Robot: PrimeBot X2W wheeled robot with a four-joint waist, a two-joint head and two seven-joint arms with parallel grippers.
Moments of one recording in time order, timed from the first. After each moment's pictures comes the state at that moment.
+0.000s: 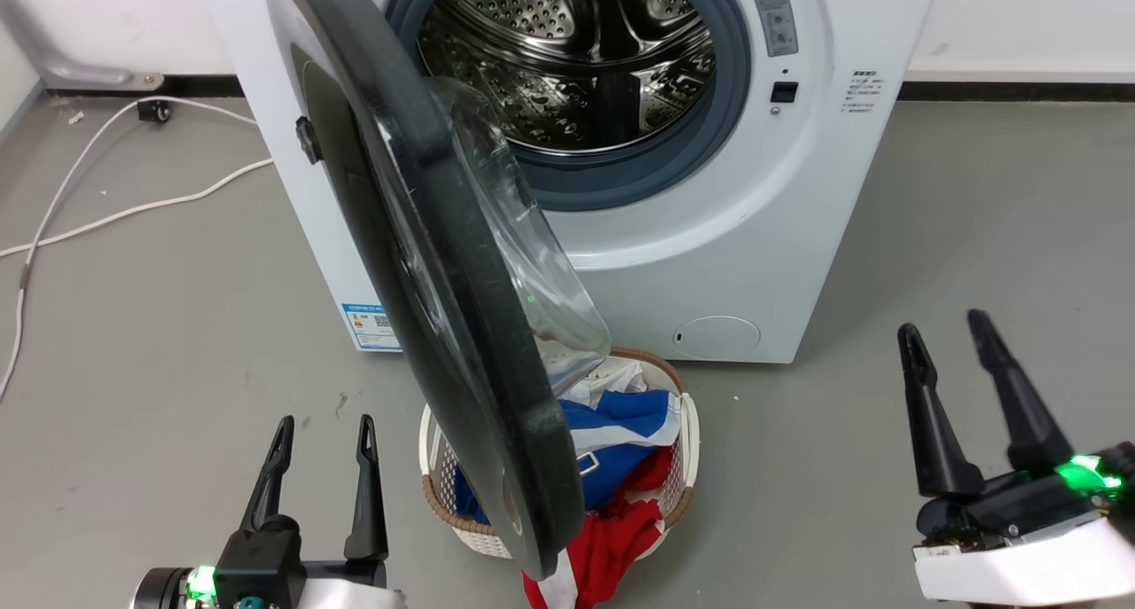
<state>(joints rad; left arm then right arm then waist) 0.11 0.05 -0.04 -0.04 -0.02 0.05 -0.26 0.02 -0.22 0.13 -0.19 0.44 0.13 -0.26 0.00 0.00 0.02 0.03</state>
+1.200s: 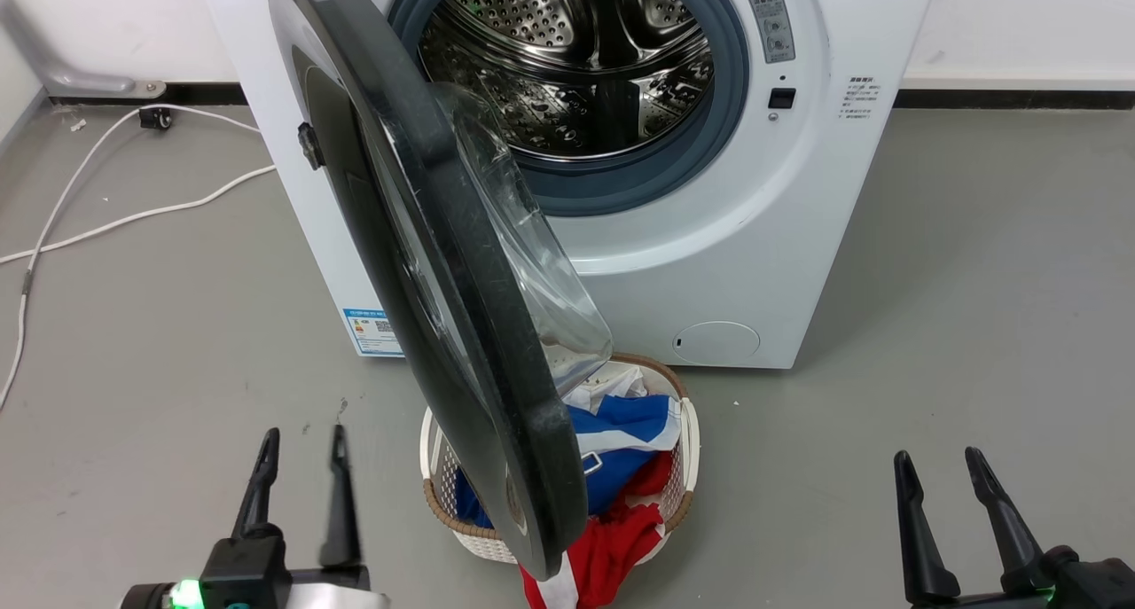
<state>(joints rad) 0.12 0.05 -0.02 -0.02 -0.03 0.06 -0.26 0.20 -0.05 -0.01 -0.05 0.18 0.13 -0.26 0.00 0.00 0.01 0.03</state>
